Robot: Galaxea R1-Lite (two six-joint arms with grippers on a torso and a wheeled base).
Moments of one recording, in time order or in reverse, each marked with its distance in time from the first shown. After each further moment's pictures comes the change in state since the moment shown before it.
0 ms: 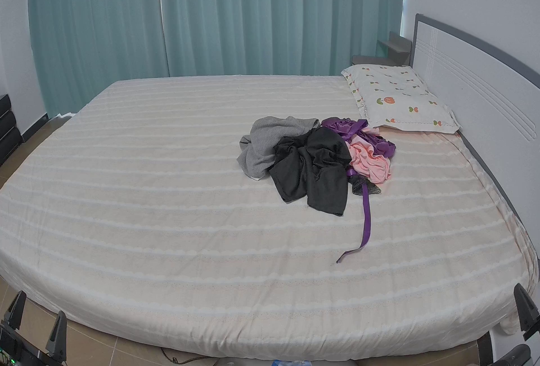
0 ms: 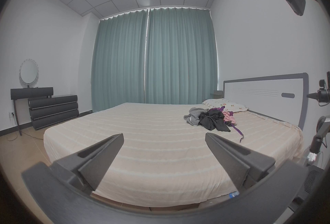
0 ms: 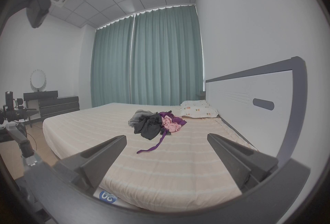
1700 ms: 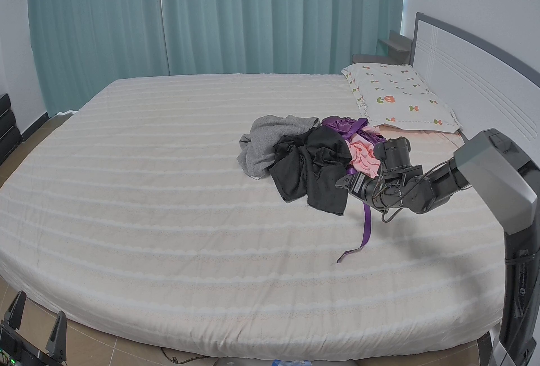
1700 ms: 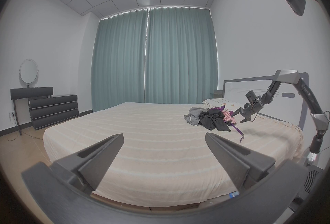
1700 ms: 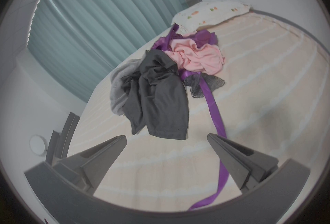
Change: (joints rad) left arm 0.000 0.000 0.000 0.000 0.000 0.000; right arm 0.319 2.188 -1.194 -0.364 -0.124 0.704
